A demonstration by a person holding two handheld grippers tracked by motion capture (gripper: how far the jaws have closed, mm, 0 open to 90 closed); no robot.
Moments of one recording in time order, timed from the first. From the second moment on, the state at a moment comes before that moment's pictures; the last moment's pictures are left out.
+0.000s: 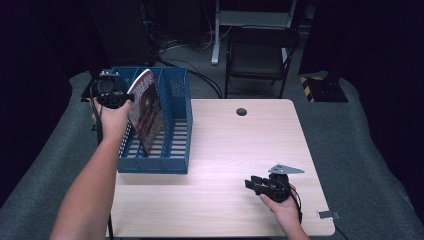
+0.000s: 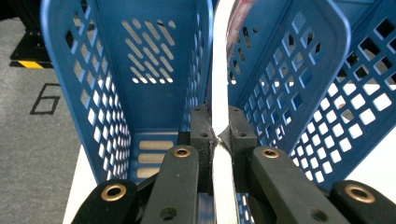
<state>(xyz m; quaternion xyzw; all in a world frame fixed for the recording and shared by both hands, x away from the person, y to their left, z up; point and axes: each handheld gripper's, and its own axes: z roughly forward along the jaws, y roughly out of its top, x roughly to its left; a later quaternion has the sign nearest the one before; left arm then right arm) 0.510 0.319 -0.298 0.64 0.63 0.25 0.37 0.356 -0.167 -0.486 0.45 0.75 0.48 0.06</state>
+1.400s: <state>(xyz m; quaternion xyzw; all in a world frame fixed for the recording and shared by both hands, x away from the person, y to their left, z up) 0.510 0.315 -0.302 0.65 0.62 0.23 0.37 0.356 -0.165 -0.486 0.45 0.75 0.48 0.06</state>
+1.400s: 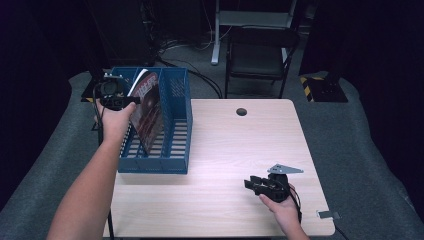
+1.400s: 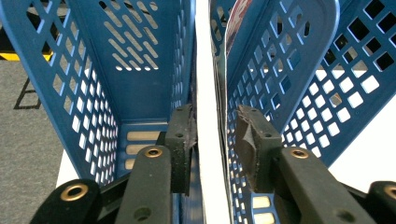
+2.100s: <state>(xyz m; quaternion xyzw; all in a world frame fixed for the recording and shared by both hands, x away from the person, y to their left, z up) 0.508 0.321 -0.298 0.65 0.62 0.21 0.37 0.359 -0.166 -0.486 0.45 0.75 0.48 0.06</state>
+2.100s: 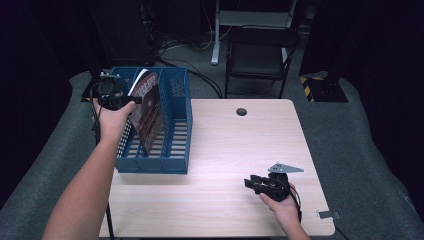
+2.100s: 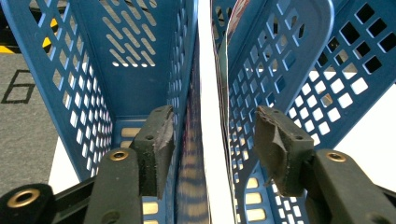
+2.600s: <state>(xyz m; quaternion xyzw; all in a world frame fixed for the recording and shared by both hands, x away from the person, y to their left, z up) 0.496 0.323 -0.279 0.67 0.61 0.21 0.37 0.363 -0.164 -0.488 0.45 0.75 0.48 0.05</state>
